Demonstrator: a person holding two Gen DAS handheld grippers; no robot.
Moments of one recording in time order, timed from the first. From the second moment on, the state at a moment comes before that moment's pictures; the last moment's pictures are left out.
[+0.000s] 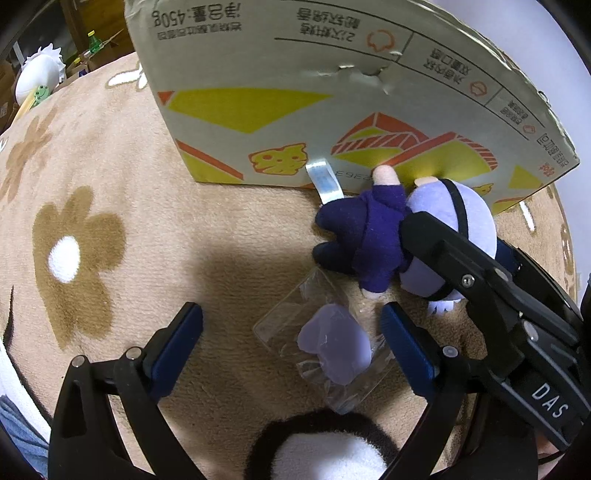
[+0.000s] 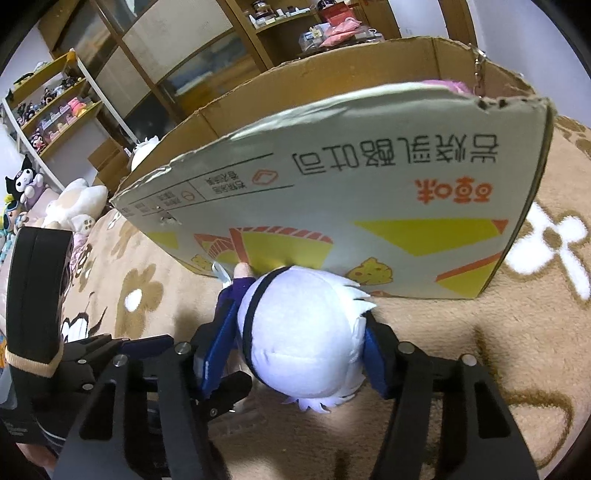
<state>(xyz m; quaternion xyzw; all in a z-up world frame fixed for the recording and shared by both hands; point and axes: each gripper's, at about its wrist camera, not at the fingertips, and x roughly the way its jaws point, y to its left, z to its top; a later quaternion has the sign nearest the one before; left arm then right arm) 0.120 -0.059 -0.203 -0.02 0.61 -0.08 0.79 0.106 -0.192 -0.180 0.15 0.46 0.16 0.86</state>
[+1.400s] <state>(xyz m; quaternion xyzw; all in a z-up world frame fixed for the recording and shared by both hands) 0.109 -0.043 -0.196 -0.01 0.60 -0.08 0.79 0.062 -0.220 -0.136 0.10 0.42 0.10 0.90</state>
